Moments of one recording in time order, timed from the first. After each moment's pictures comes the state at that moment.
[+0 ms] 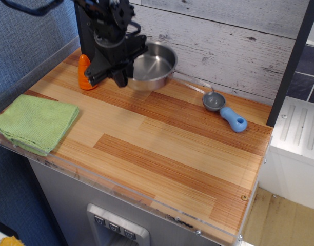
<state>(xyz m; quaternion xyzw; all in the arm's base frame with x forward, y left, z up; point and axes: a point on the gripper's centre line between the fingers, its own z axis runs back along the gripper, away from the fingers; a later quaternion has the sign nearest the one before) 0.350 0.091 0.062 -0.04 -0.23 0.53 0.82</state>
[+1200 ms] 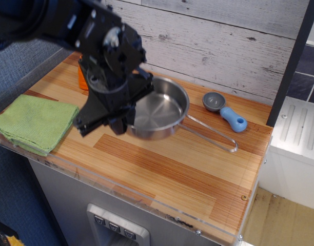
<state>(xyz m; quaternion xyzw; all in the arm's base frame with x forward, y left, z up) 0.249 0.022 0.070 -0.03 -0.20 0.53 0.82</state>
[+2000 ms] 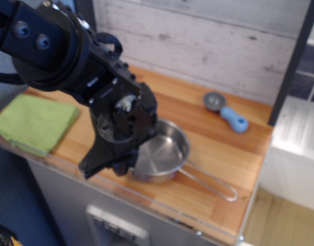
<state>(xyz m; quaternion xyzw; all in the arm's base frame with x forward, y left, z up) 0.227 0.007 0.024 0.01 -0.18 0.53 0.83</state>
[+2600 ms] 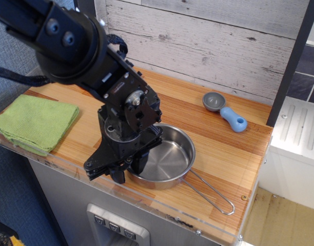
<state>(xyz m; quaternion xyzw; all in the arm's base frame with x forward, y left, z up) 0.231 0.006 0.013 0.02 -0.13 0.50 0.85</state>
